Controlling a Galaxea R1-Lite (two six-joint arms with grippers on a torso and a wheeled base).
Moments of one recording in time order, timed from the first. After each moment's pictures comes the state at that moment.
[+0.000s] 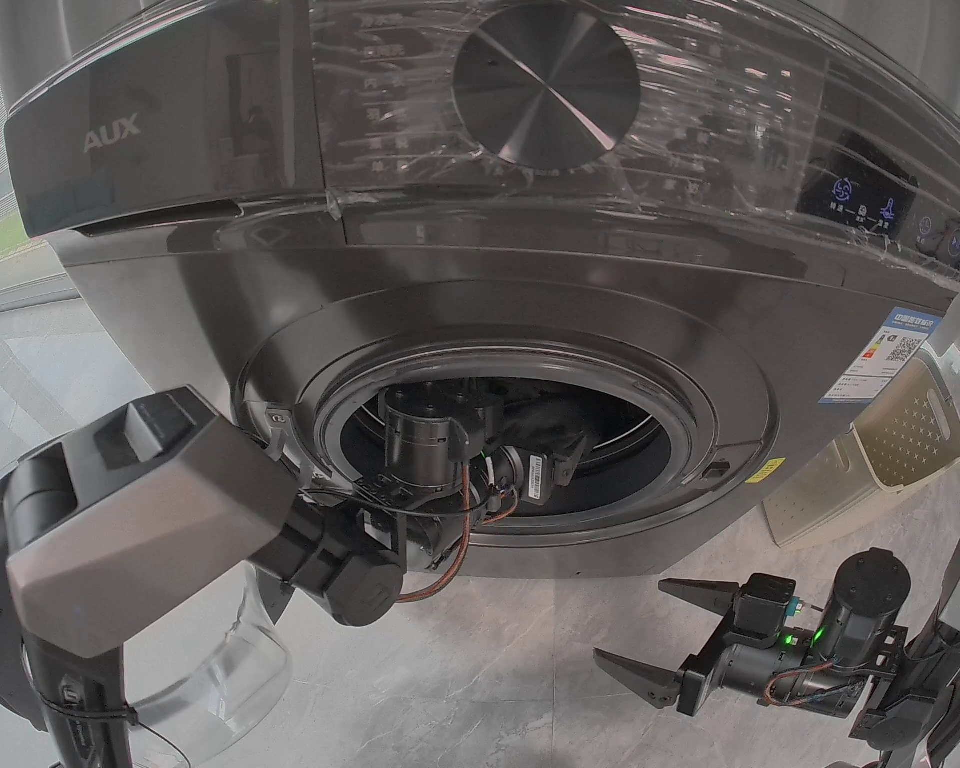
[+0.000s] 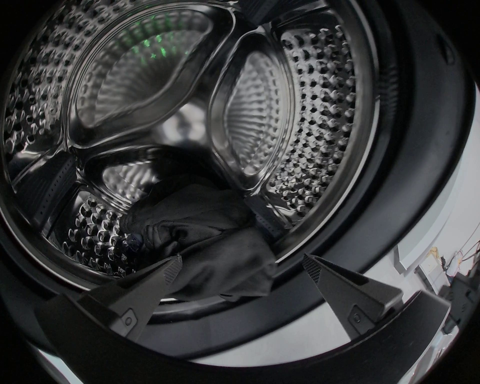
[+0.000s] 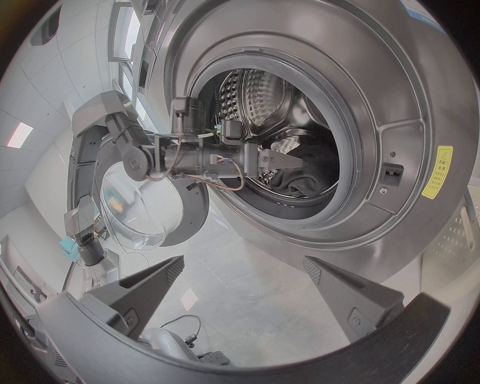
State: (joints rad) left arm -0.70 2.20 -1.13 -0.97 0.12 -0.10; right arm 0.76 1.81 -0.03 -1.54 0.03 0.09
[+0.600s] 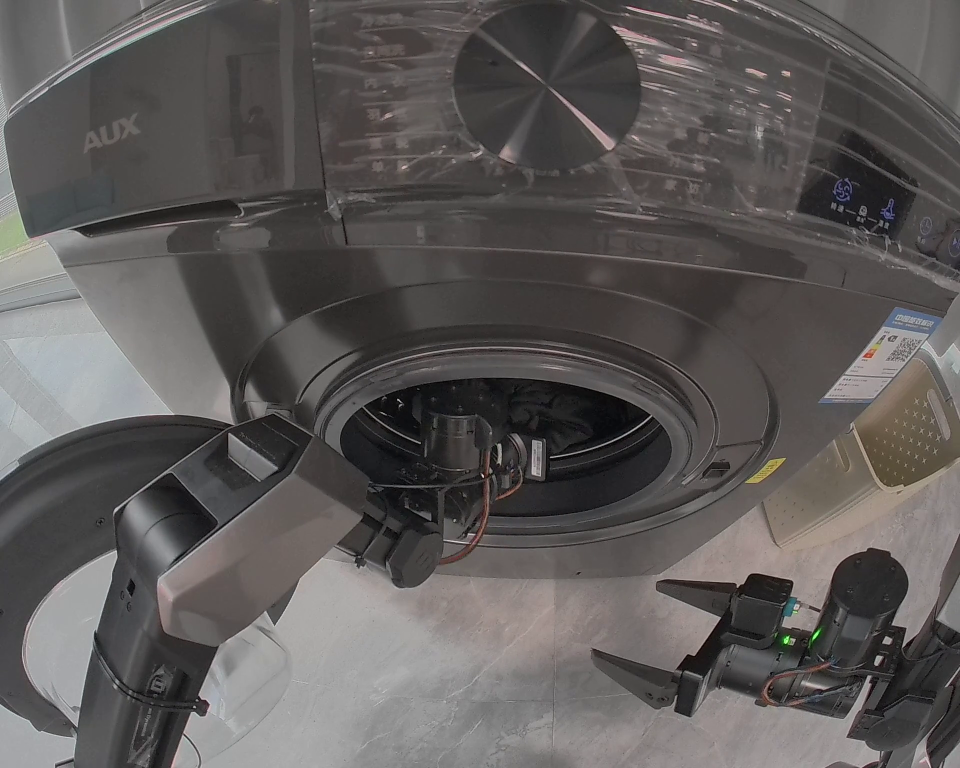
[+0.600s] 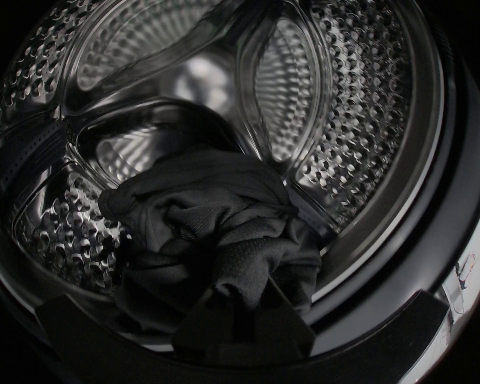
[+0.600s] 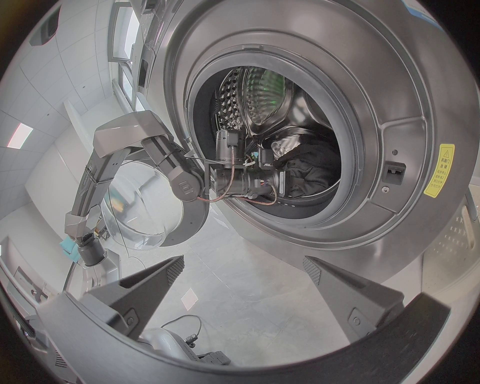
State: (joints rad) left arm -0.63 2.48 -1.47 -0.92 0.13 -0.10; right arm 0.76 1.82 -0.03 -1.54 0.03 0.09
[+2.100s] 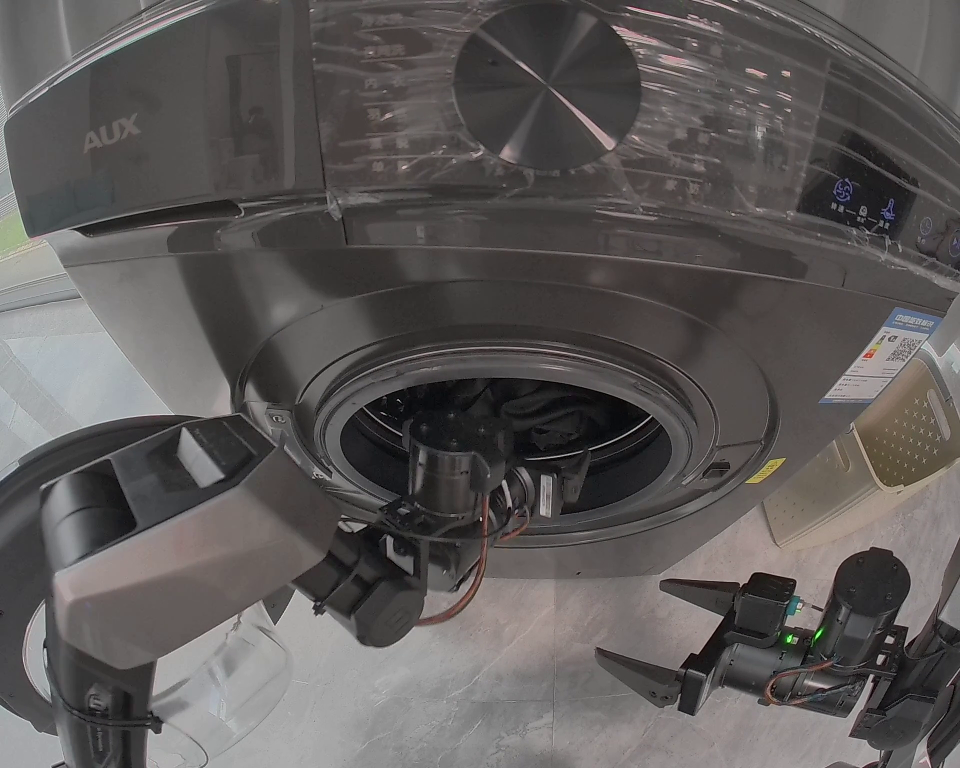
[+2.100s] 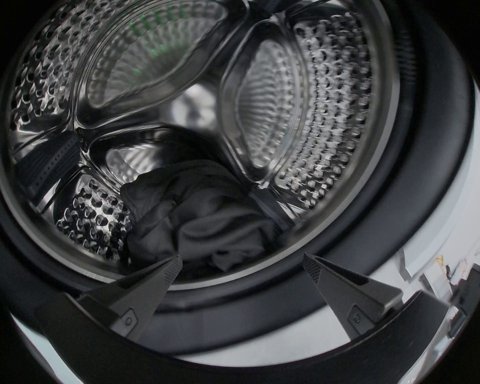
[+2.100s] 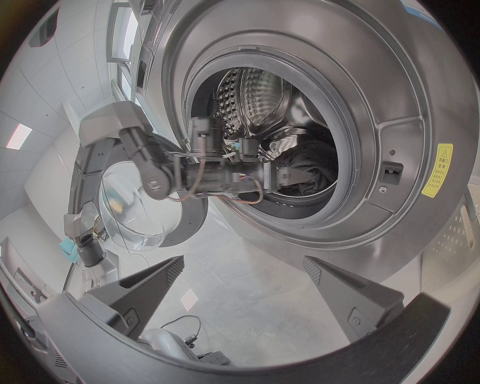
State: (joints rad) left arm -0.72 2.29 -1.15 -1.04 0.18 -0.14; right arm 0.76 1.81 -0.03 -1.54 0.03 0.09
